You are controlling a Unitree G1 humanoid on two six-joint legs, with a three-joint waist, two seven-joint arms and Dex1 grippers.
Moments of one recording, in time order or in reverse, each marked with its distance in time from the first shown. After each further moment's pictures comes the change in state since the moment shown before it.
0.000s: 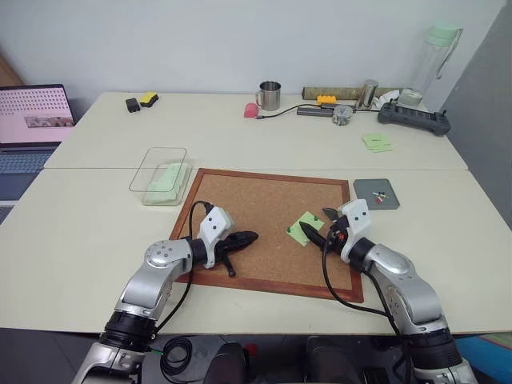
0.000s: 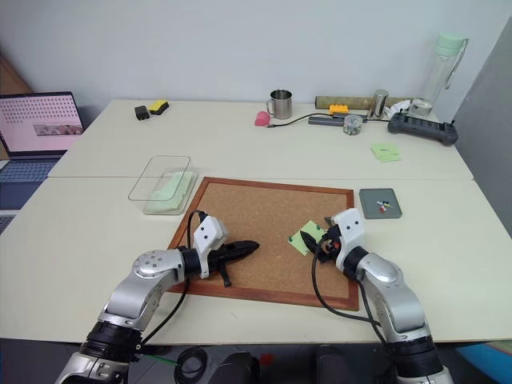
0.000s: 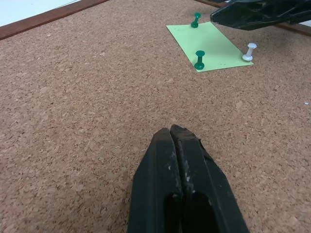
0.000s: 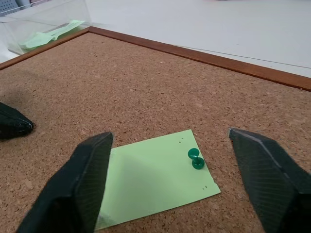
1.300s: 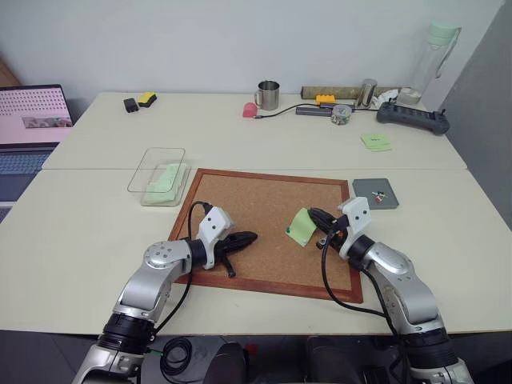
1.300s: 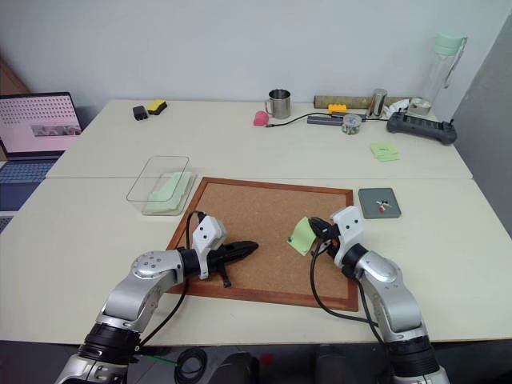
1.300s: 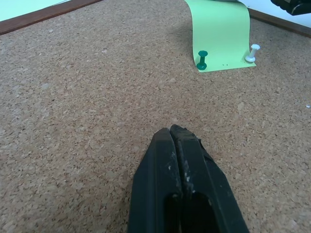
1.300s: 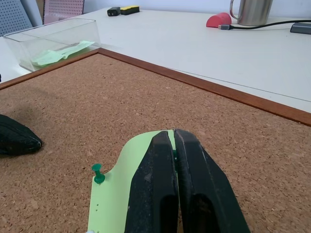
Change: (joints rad) left arm 0.004 0.001 0.006 -0.014 -0.004 0.044 0.009; right arm 0.004 0.017 -0.007 -0.018 -0.024 -0.092 0.030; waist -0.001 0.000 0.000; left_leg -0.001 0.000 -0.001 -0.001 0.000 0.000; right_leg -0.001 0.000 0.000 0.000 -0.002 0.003
